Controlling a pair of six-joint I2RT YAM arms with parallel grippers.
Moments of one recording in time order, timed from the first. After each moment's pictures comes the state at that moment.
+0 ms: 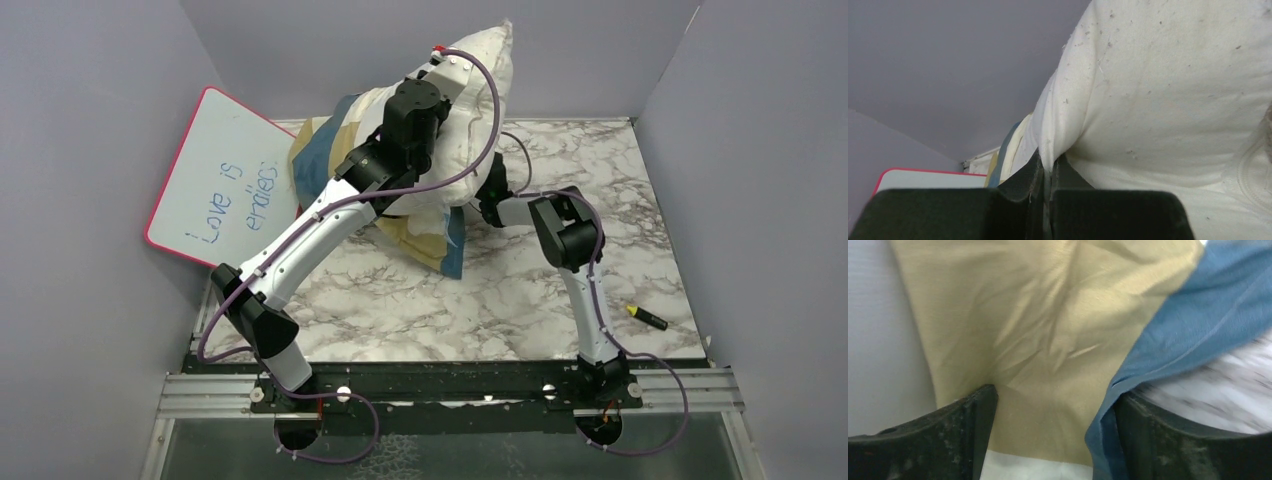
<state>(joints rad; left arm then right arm) -0.77 1.65 1.88 -0.29 -0.65 0.34 0.39 2.40 1.46 0.77 -0.46 0.69</state>
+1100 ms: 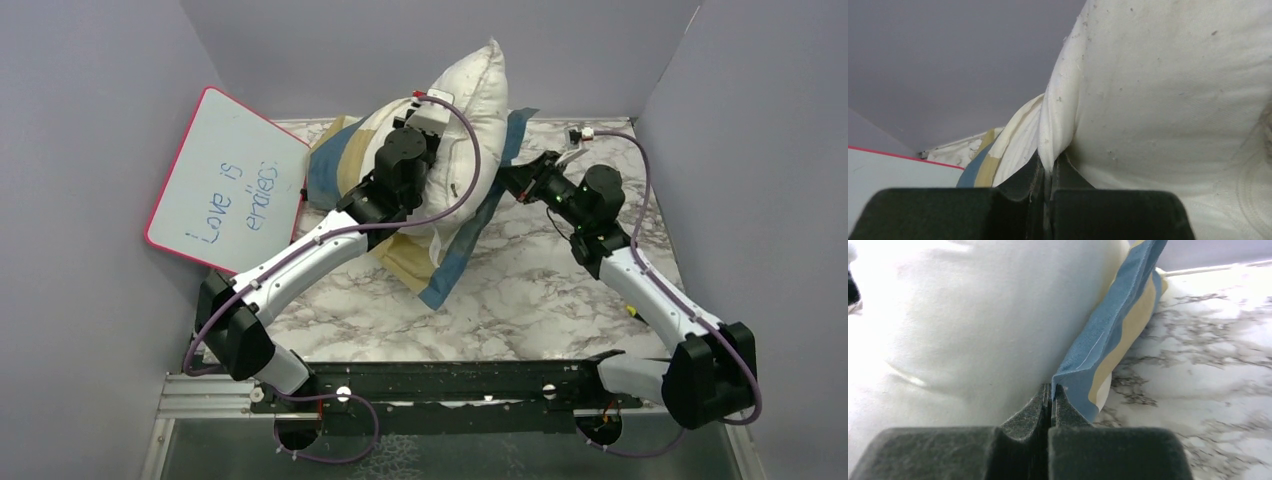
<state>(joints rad) -0.77 1.52 1.44 0.08 -0.65 0.24 0.29 1.23 0.82 0.48 -0.44 0.68</state>
